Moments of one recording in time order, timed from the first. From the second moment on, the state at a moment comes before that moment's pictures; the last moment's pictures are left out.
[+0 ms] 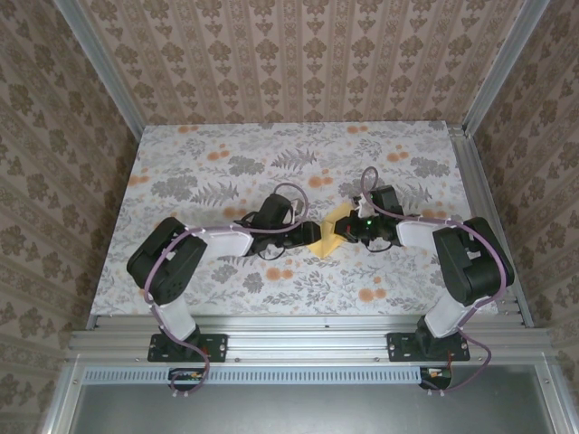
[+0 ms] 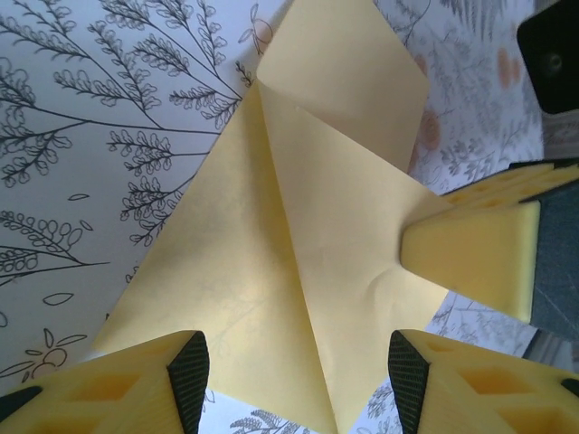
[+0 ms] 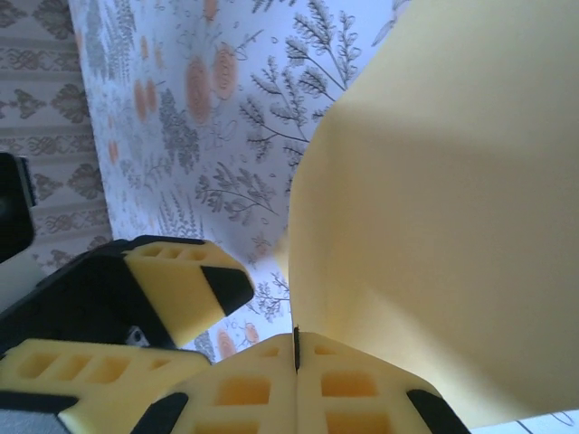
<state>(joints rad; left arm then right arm) -0.76 1.75 0.84 0.18 0.40 -0.81 0.26 1.66 0.73 0.07 -0.72 0.76</state>
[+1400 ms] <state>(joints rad) -0.80 1.86 0.81 0.58 0.44 -1.09 0.19 1.58 0.60 0.34 -0.87 0.95</state>
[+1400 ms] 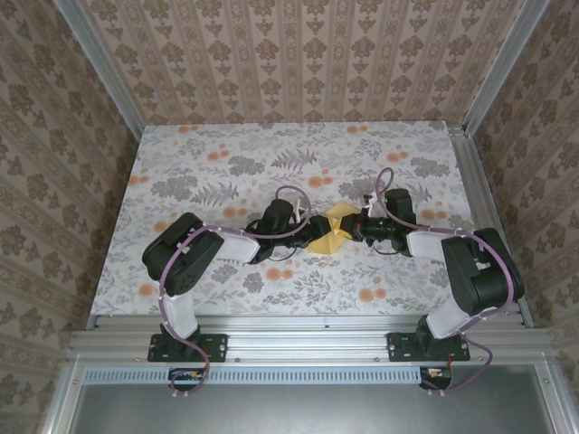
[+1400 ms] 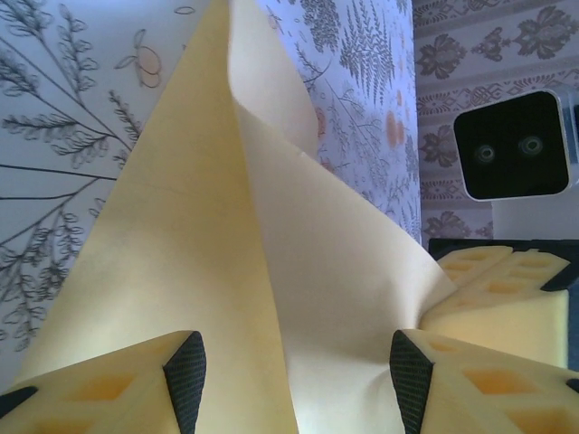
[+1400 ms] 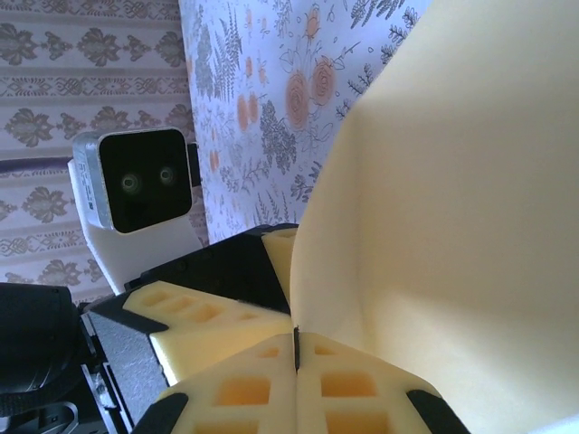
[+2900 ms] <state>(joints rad) -0.80 1.94 0.89 0.67 0.54 -1.18 0.09 1.61 0.51 0.56 -0.94 1.09</state>
